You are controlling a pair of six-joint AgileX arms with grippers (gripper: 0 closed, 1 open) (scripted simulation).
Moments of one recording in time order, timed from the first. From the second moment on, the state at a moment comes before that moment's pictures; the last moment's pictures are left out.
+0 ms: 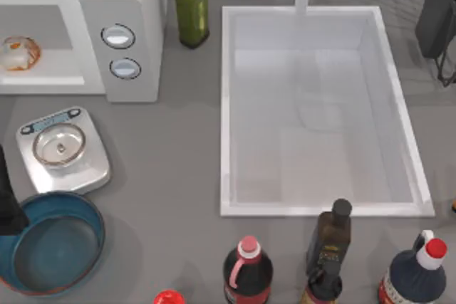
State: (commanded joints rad) left arm 0.00 0.00 0.00 0.00 0.00 0.00; right arm 0.00 0.00 0.00 0.00 0.00 0.00
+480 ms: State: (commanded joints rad) left arm 0.01 0.09 0.04 0.04 0.00 0.00; right arm 0.00 0.00 0.00 0.00 0.00 0.00
